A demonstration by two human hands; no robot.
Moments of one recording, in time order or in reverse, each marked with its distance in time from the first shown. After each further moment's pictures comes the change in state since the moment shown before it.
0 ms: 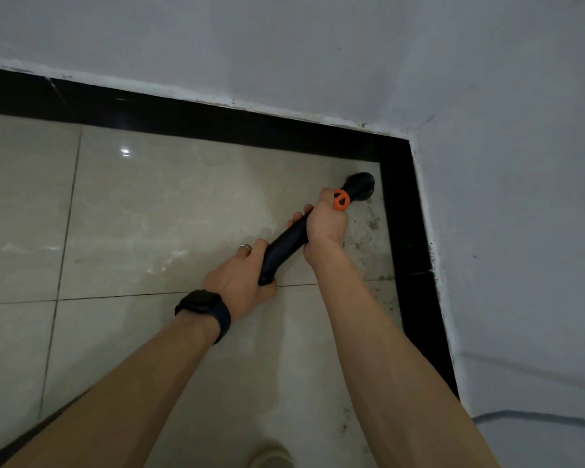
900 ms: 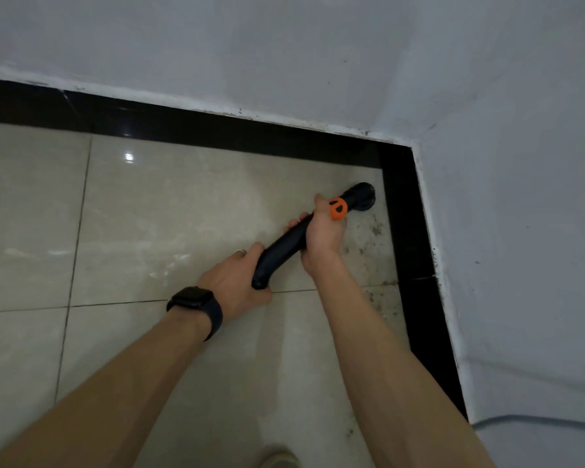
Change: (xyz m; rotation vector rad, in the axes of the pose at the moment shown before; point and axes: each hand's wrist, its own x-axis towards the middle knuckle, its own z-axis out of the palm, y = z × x) left_hand -0.001 -0.012 -0.026 -0.024 -0.104 -0.006; right_hand -0.012 0.008 0.007 0.079 -0.062 0.027
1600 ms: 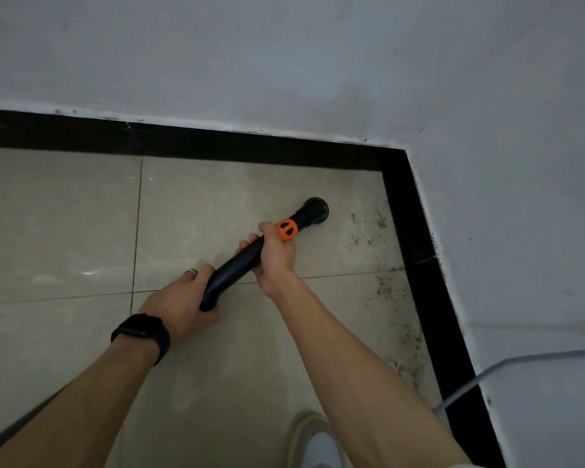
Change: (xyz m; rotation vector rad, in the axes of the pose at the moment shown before) left_hand -0.108 -0.077 -0.043 0.272 0.071 -0.107; right_hand -0.108 0.069 0.039 0.076 -0.229 0.165
